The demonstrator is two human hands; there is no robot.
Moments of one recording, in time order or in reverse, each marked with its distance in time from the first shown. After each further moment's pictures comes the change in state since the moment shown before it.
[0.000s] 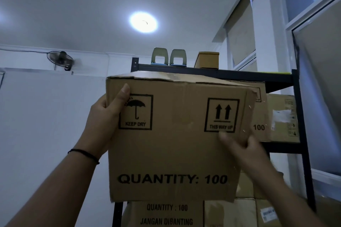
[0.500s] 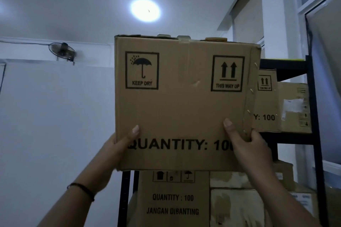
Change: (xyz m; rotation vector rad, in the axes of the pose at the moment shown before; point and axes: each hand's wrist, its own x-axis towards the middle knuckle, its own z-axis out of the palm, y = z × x) left_hand -0.038 -0.081 -0.026 0.088 -0.273 -0.336; right_hand 0.018 0.034 0.029 -0.049 0.214 -0.008
